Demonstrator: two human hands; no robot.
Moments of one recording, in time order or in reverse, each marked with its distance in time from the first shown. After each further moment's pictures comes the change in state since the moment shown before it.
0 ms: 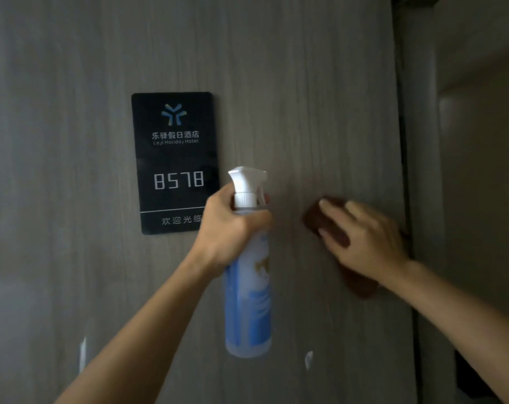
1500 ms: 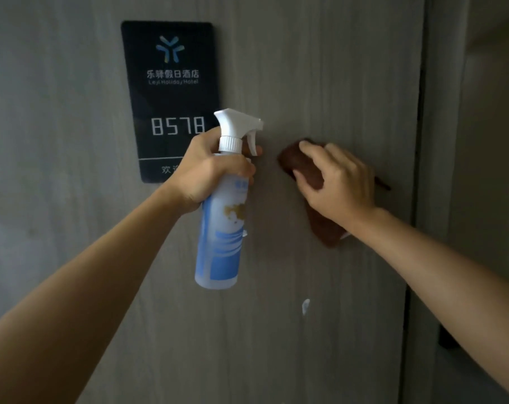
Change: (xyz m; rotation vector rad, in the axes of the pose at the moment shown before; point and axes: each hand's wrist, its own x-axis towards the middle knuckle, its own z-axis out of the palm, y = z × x) left_hand 0.017 -0.005 -0.040 -0.039 -0.231 -0.017; right_hand 0.031 -0.046 0.019 0.065 0.104 0.085
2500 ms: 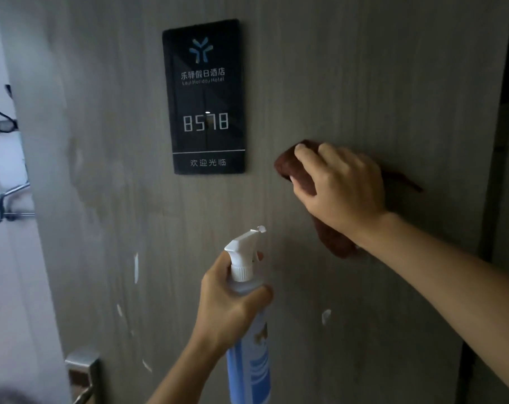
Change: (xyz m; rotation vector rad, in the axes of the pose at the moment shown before) left_hand -0.155 -0.072 0.095 0.252 0.544 -0.241; right_hand 0.003 -0.018 0.017 0.027 -0.049 -0.171
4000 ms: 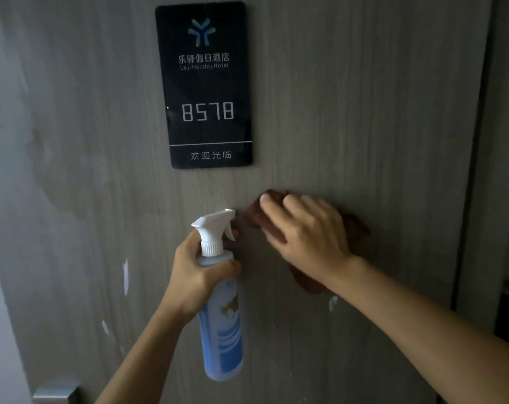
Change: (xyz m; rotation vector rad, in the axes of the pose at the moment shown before) left_hand 0.072 -0.049 -0.069 -0.145 -0.189 0.127; right_hand -0.052 -0.088 0.011 0.015 -0.109 -0.051
